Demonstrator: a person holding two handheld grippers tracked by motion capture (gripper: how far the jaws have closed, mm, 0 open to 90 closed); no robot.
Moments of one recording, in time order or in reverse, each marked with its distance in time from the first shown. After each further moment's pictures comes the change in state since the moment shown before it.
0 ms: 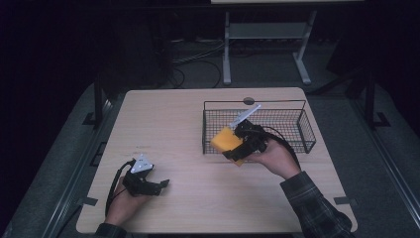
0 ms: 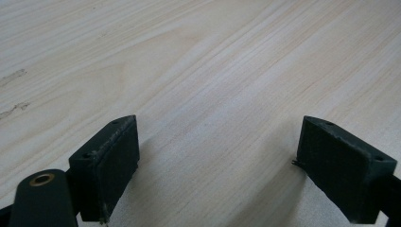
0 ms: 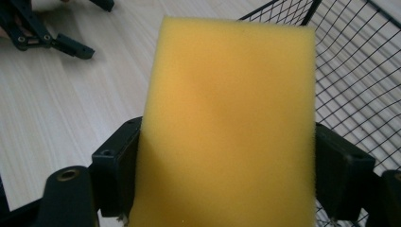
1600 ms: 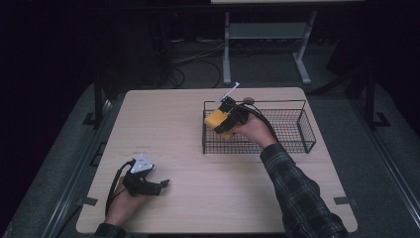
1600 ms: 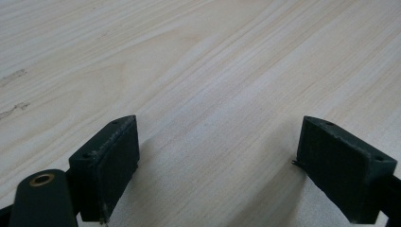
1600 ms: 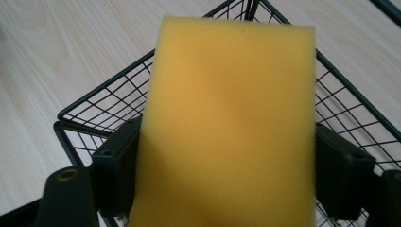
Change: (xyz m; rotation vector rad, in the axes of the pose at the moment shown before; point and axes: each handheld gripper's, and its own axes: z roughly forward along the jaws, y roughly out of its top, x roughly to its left) left arm 0.000 0.000 0.000 0.004 -0.001 0.002; right arm -0.075 0.056 0.077 0.084 -0.059 0.050
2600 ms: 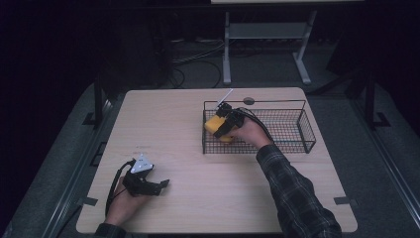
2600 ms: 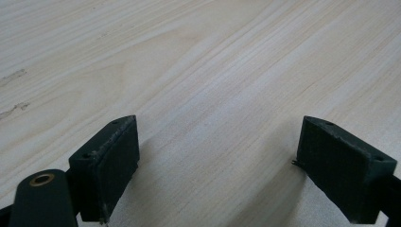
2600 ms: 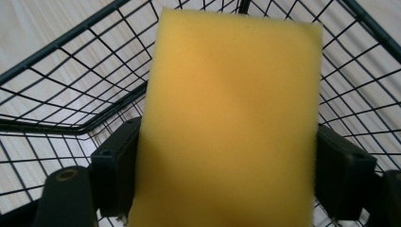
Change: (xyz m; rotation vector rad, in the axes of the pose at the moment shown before) left arm 0.000 0.000 0.000 -0.002 0.001 0.001; right arm -0.008 -0.003 0.038 0.088 -0.002 -0.008
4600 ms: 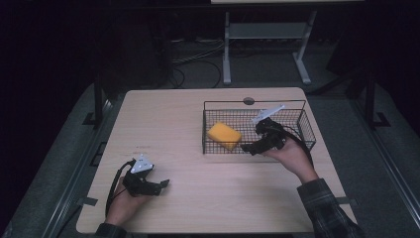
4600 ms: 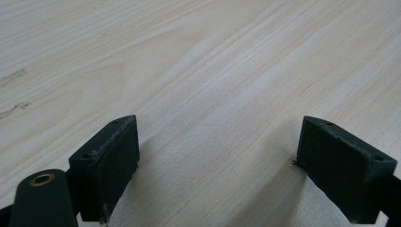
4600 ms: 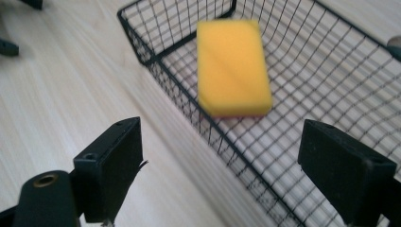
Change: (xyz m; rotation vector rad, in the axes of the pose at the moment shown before) left arm 0.000 0.000 0.000 -0.001 0.001 -0.003; right arm 0.024 -0.114 -0.101 -0.247 -0.023 0.041
